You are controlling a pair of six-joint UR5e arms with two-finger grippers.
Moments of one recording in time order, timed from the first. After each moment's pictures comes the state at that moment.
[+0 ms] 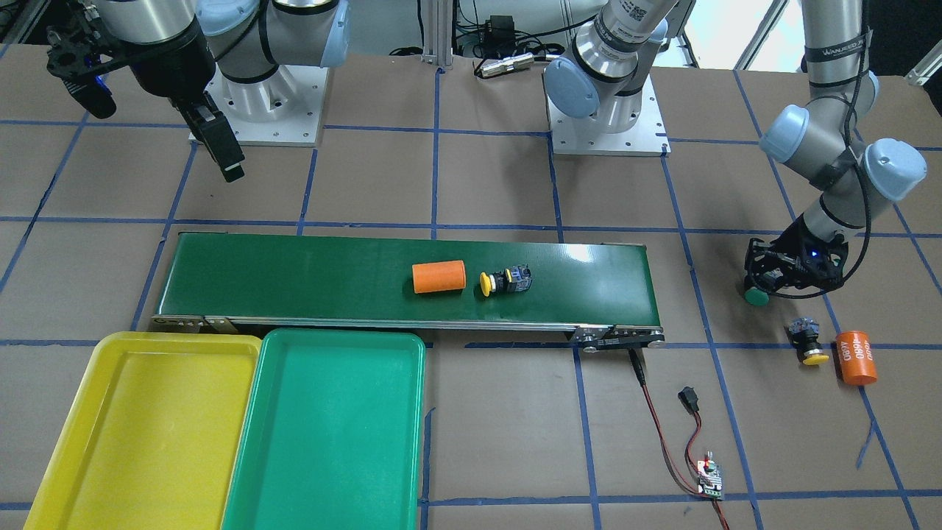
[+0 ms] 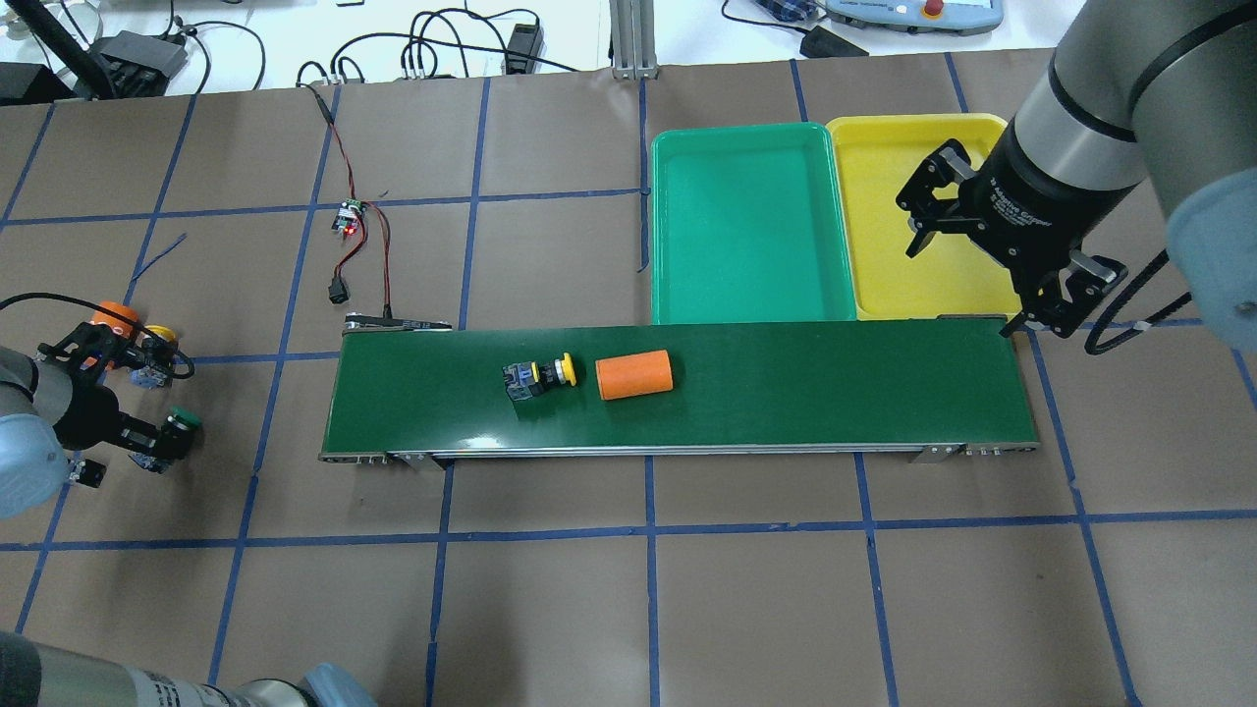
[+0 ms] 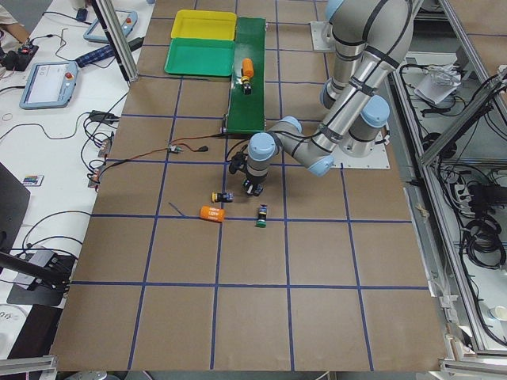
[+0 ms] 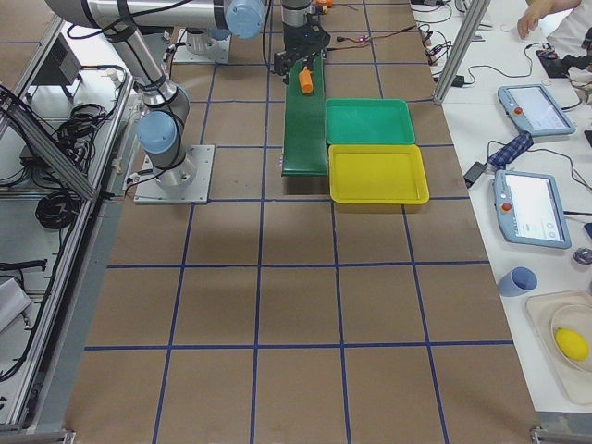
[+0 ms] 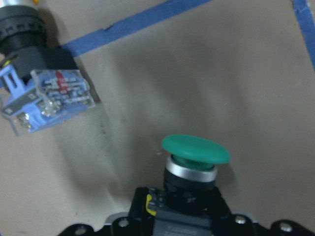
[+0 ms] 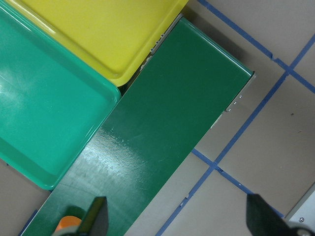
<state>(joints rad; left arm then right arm) -0.79 -1.85 -2.17 -0.69 1.49 1.19 1.54 -1.74 1.75 -1.63 -1.58 0.91</state>
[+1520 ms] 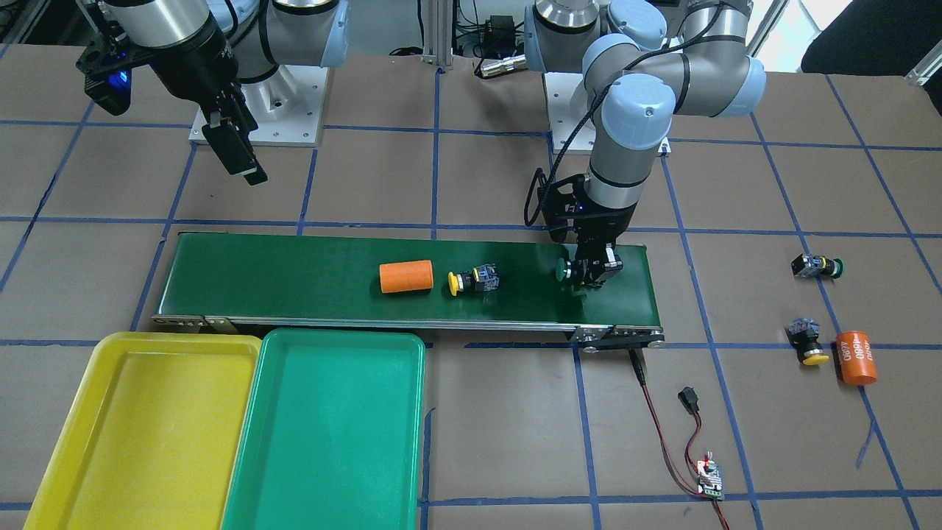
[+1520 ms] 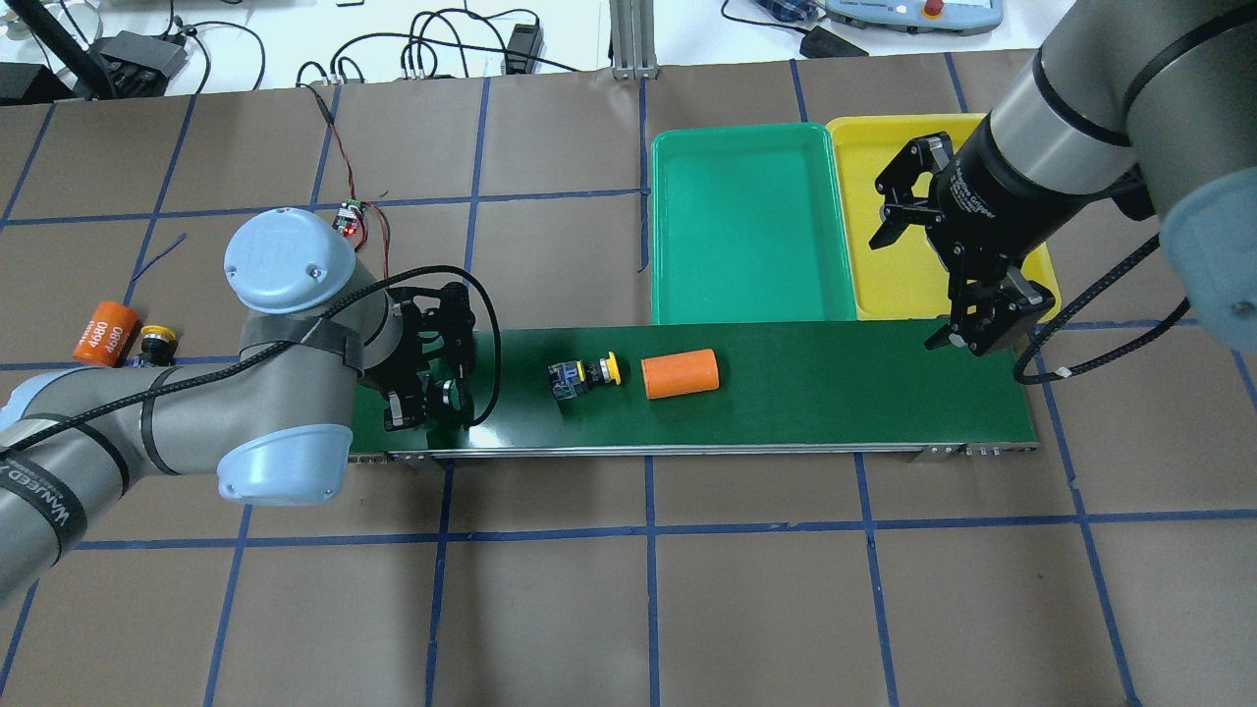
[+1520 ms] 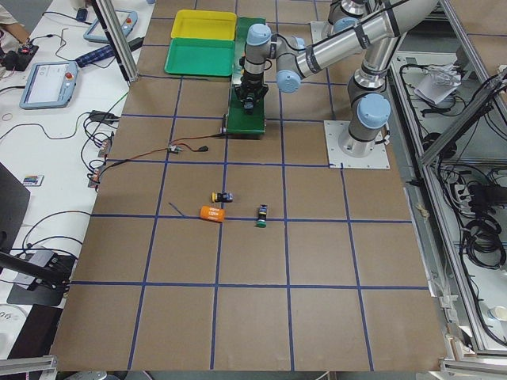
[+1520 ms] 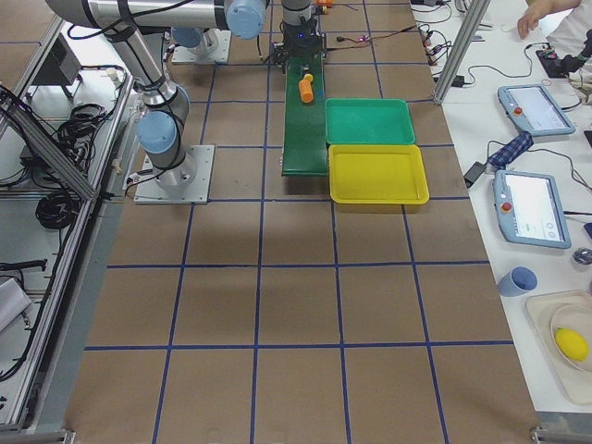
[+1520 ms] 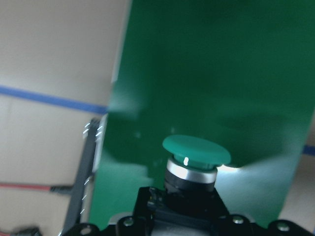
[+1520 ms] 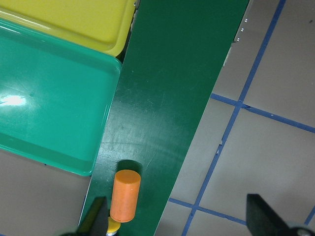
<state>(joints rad) -1.60 -1.63 -2.17 -0.82 1.62 1.38 1.54 -1.73 1.76 -1.61 -1.43 1.23</state>
